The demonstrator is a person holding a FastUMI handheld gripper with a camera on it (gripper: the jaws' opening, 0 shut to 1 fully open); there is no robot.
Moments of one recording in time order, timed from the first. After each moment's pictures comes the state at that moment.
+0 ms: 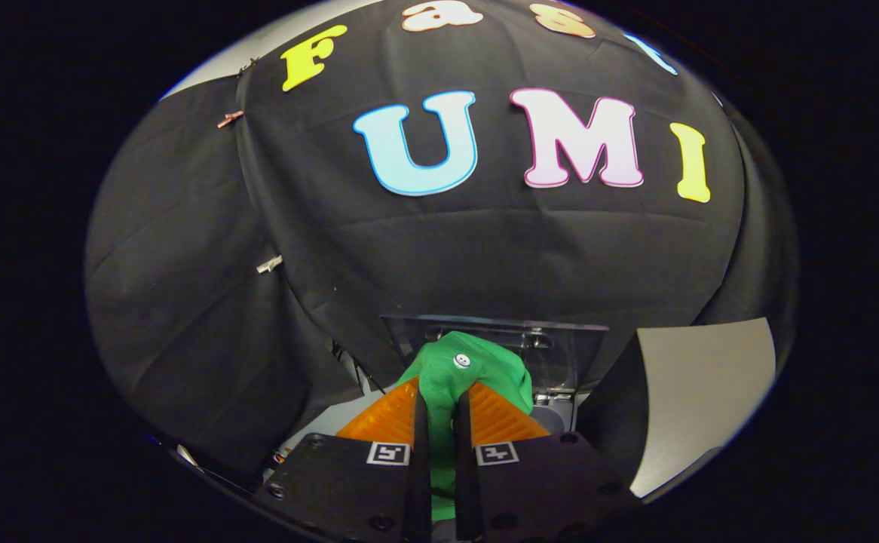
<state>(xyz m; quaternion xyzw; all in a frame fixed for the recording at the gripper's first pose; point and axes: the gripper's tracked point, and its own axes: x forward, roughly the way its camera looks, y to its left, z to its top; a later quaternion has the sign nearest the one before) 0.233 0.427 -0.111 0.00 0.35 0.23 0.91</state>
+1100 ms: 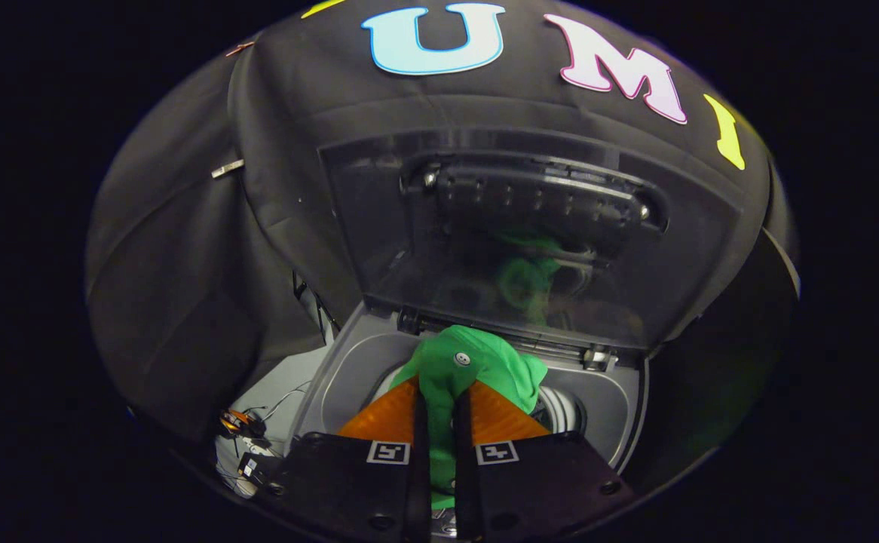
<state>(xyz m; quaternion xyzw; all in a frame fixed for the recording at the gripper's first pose) 0.254 0.449 -0.363 -0.08 0.41 0.21 0.88</state>
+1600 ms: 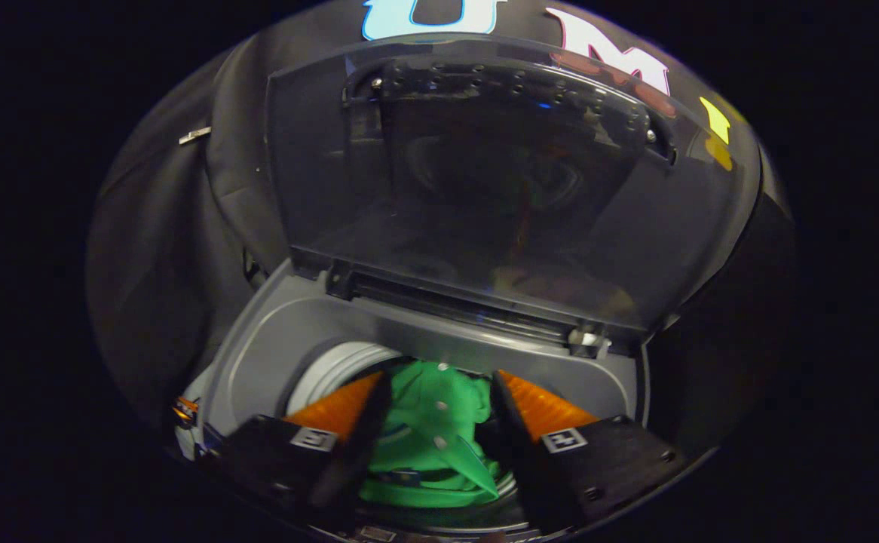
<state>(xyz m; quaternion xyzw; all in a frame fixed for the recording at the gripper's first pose) 0.277 0.405 -0.423 -0.14 0.39 0.15 0.90</state>
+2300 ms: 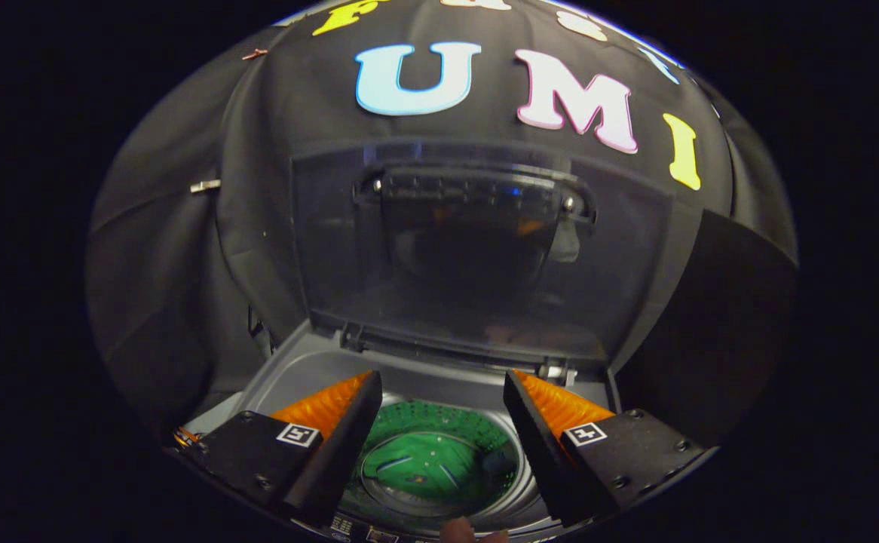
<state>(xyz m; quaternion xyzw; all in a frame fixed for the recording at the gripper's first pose) 0.274 0.413 -0.334 -0.08 0.23 0.17 0.96</state>
